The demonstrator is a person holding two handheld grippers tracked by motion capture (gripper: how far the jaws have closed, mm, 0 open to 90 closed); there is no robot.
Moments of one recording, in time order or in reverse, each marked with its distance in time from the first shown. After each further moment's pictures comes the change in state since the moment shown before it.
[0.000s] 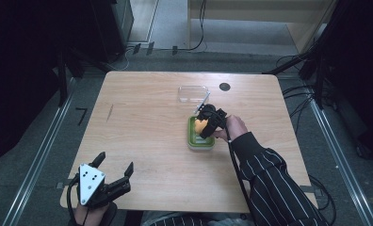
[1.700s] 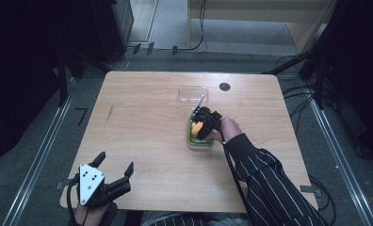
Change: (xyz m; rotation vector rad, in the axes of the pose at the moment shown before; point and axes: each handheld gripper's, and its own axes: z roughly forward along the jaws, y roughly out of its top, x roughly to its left) left arm 0.000 0.000 0.000 -0.005 -0.006 0.006; right arm 0.007 0.007 0.017 0.027 -0.041 0.015
